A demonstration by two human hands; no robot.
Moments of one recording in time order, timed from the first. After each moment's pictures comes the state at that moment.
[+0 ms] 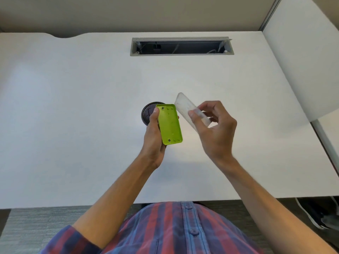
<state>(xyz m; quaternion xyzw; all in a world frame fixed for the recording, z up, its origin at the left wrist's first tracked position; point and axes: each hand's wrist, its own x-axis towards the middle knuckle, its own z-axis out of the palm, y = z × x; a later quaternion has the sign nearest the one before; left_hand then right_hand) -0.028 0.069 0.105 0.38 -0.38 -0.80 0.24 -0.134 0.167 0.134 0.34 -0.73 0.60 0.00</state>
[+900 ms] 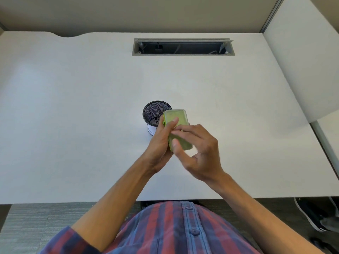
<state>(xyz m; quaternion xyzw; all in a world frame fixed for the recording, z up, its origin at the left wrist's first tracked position) -0.016 0.084 0.111 0.27 -0.37 -0.87 0.16 -0.093 0.188 0.123 0.53 -0.70 0.48 0.04</state>
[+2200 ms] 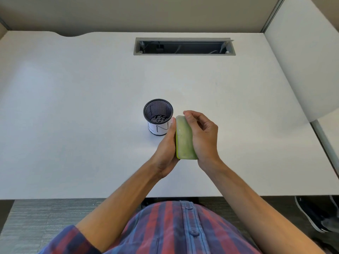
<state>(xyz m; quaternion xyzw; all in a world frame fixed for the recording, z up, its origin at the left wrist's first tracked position) -0.020 0.109 0.110 0.30 -0.39 -0.86 0.12 -0.103 0.162 0.123 0.14 -0.66 0.68 -0.27</state>
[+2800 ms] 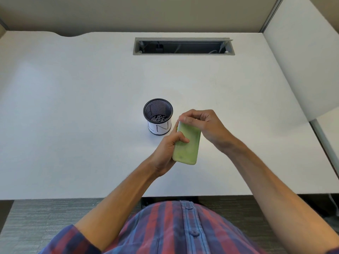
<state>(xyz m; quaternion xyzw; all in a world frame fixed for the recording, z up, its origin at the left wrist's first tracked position) -0.013 0.104 0.106 0.24 -0.43 -0.87 0.07 -0.149 0.169 0.144 0.37 -0.65 0.51 -0.42</state>
